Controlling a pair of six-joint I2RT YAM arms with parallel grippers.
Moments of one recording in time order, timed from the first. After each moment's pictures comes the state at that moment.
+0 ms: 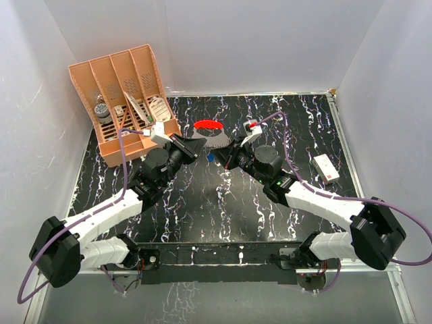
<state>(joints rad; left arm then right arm) -0.70 1.13 0.66 0.44 -0.22 -0.99 0.75 1.26 0.73 0.52 -0.02 0.57</state>
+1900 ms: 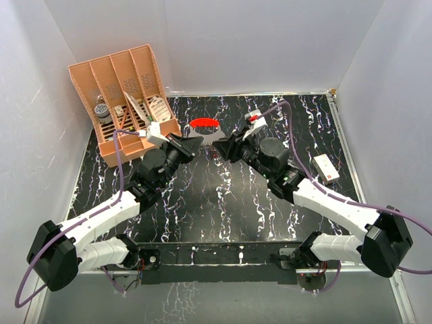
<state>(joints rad) -0.71 1.10 0.66 0.43 -0.27 -0.99 0.75 1.18 0.81 0.37 0.01 0.39</state>
